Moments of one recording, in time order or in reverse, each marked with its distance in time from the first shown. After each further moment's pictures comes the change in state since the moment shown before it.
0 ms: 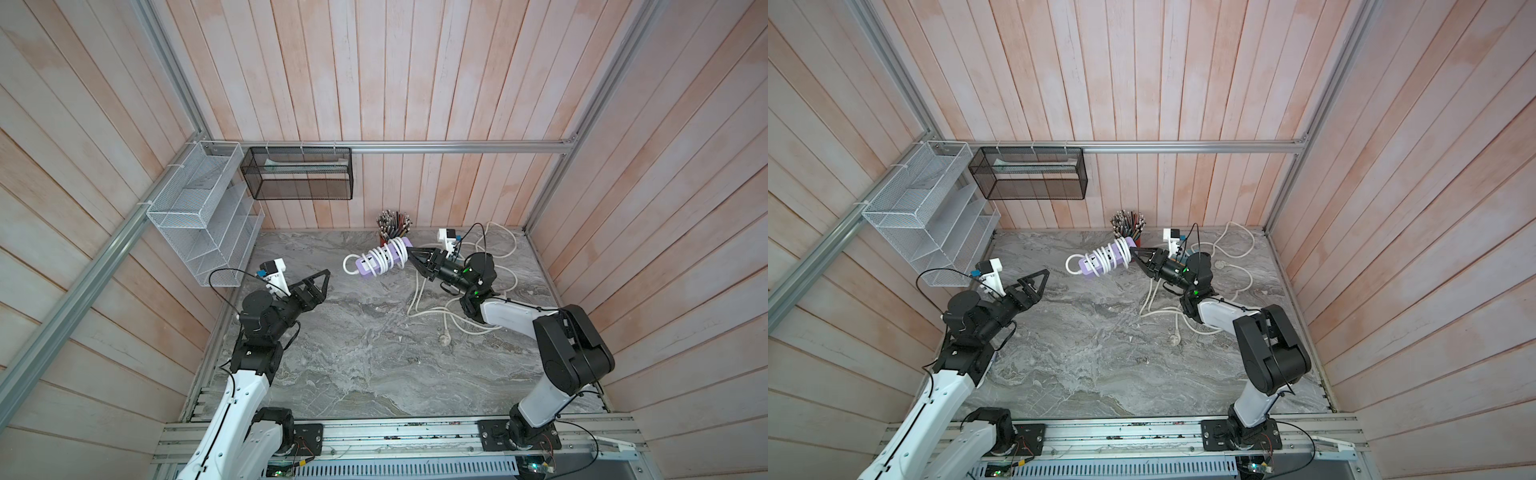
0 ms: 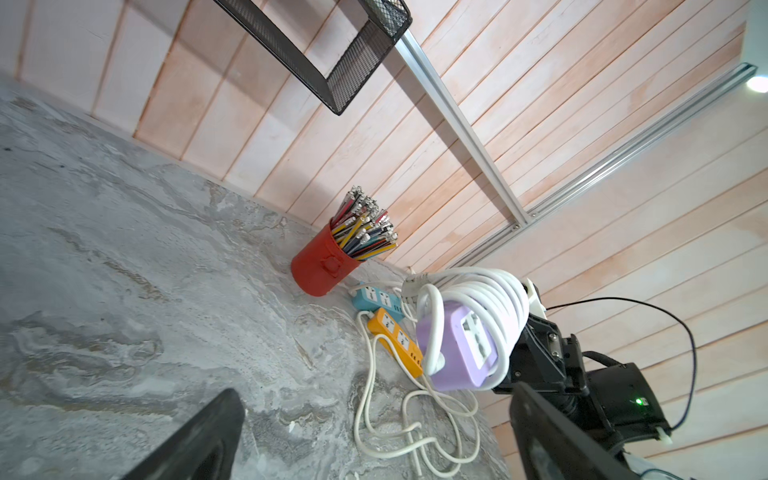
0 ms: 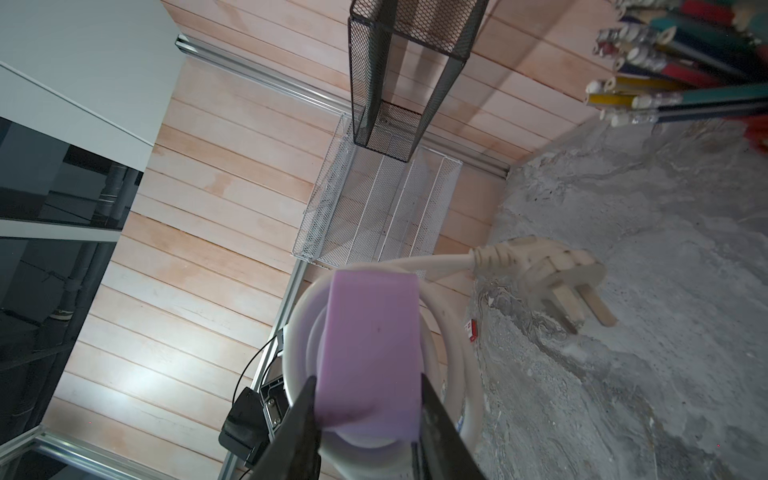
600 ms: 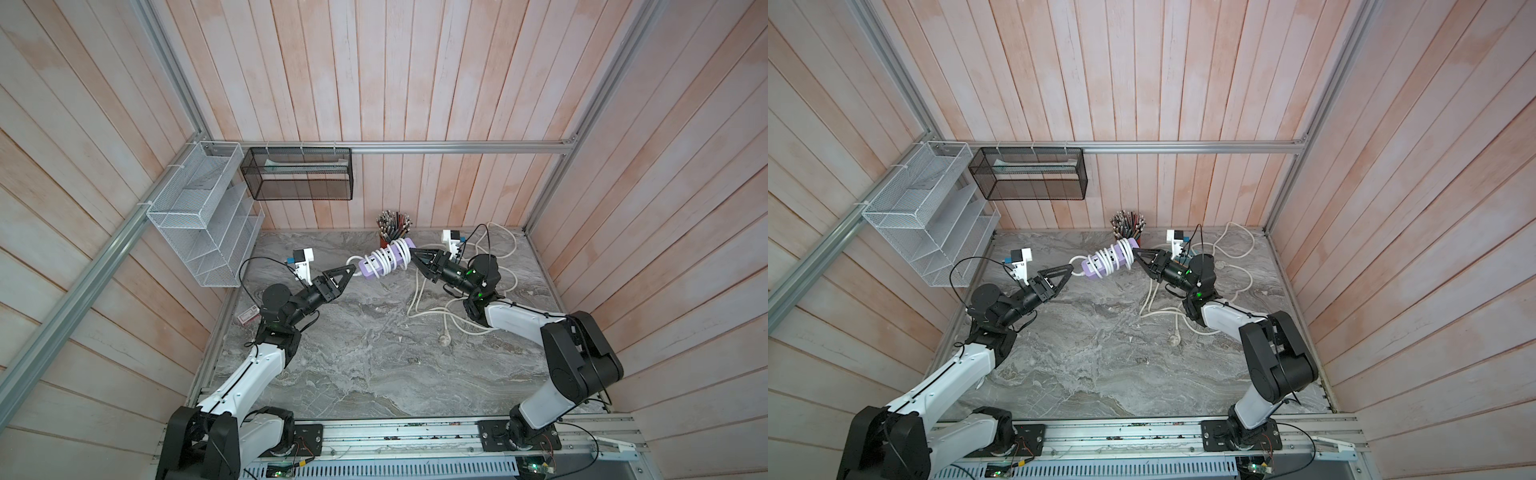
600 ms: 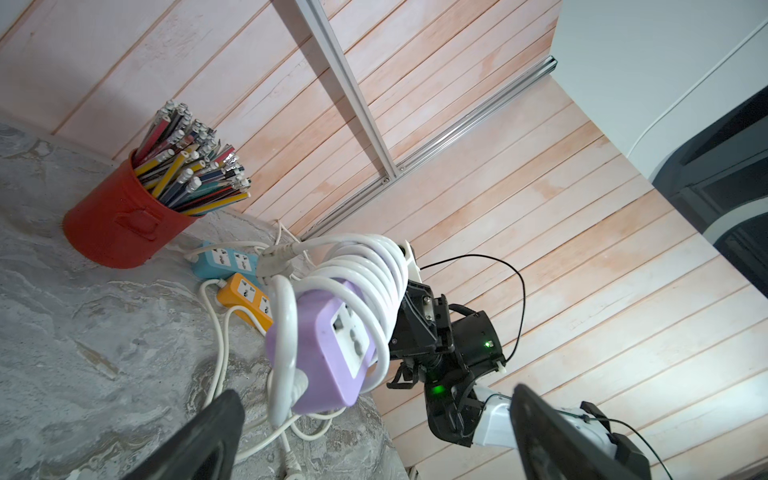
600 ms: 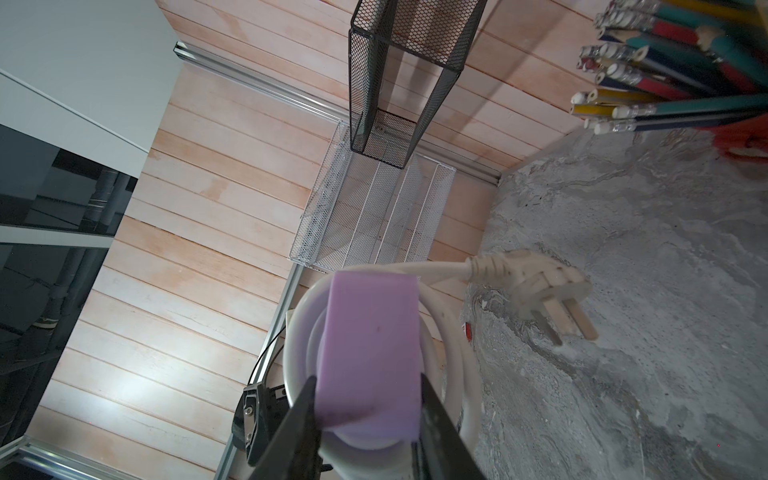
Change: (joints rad) left arm -0.121 0.281 -0.019 0.554 0.241 -0.299; right arm -0.003 -0.045 -0.032 -0.037 0.020 -0.016
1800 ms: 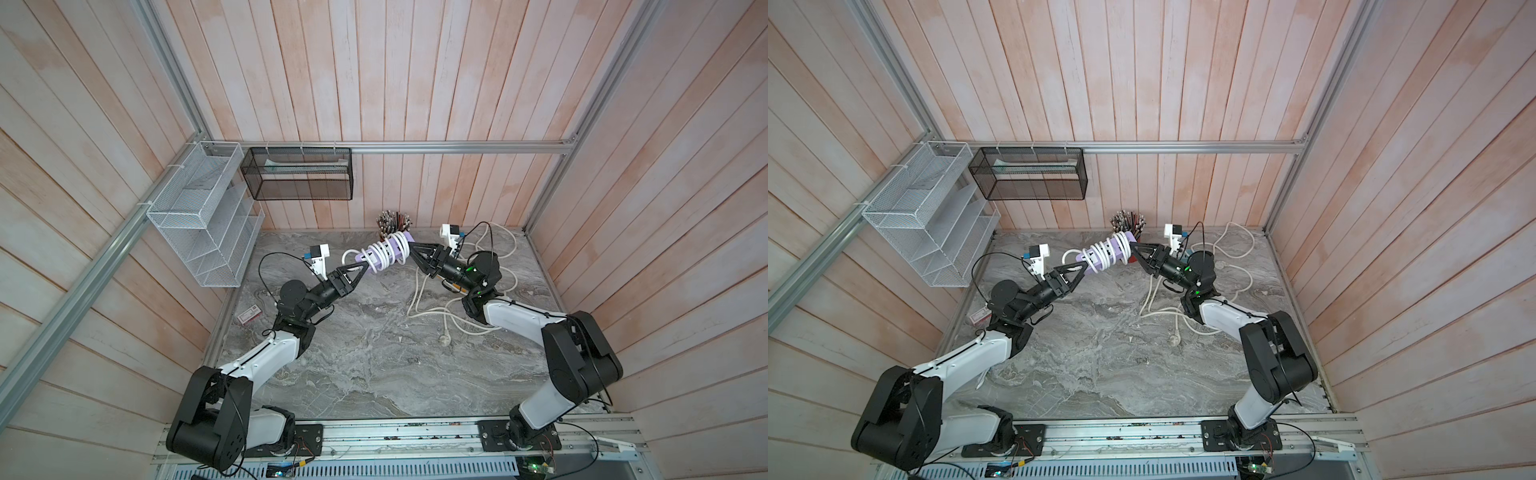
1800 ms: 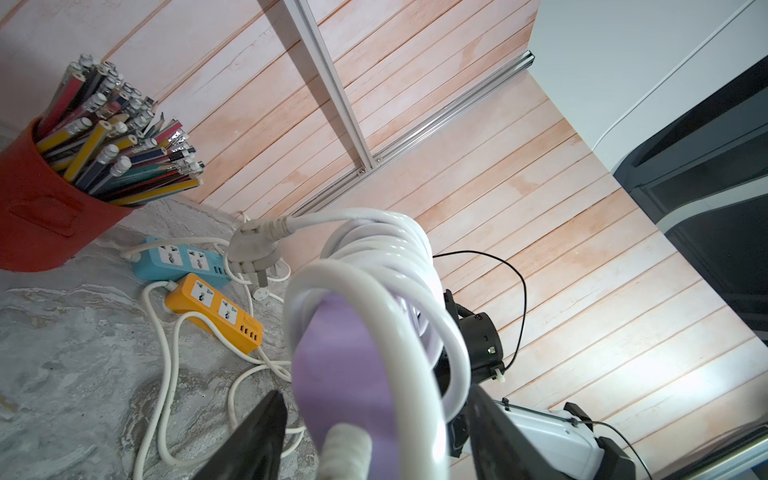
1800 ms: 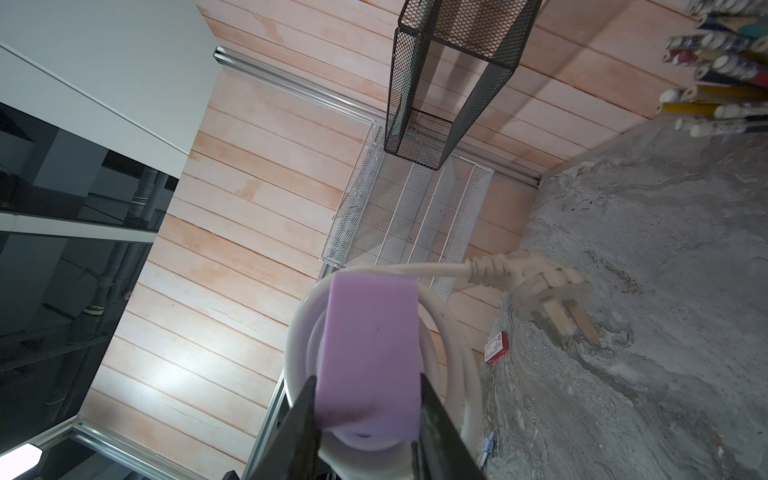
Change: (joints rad) left arm -0.102 0.185 0.041 0.208 -0.045 -0.074; right arm 0.020 0.000 0.042 0.055 0.000 0.076
